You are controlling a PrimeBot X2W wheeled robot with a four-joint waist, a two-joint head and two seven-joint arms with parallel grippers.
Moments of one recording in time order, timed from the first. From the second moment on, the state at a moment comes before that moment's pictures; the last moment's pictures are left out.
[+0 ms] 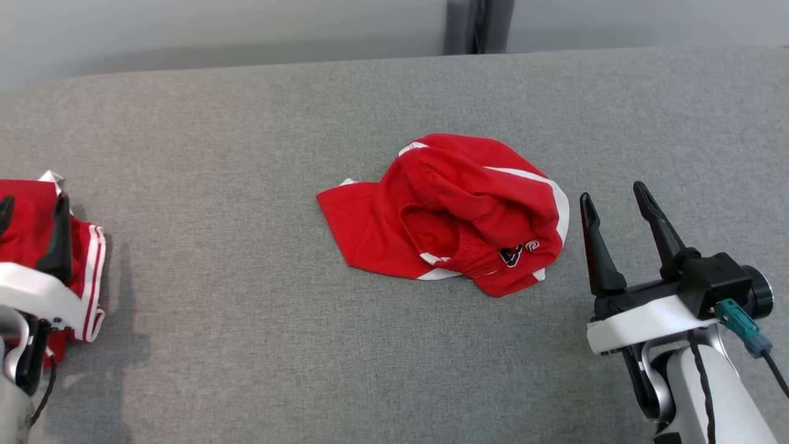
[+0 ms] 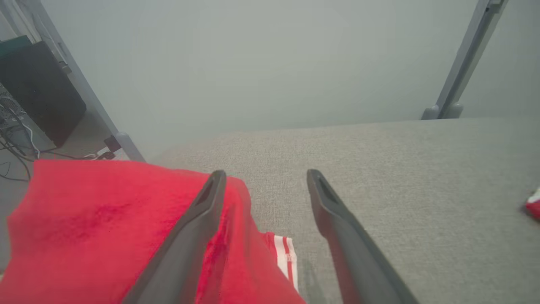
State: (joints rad) left arm -0.52 0.47 -0.14 0.77 -0.45 -0.13 -0.25; right arm -0.29 -0.05 0.11 0.23 0.09 0.13 -0.26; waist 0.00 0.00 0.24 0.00
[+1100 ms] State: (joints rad) left arm 0.03 0.08 -0.11 0.03 -0.29 0.05 -0.26; right arm -0.18 -0.05 0.10 0.24 0.09 0.13 -0.26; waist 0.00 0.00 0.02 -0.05
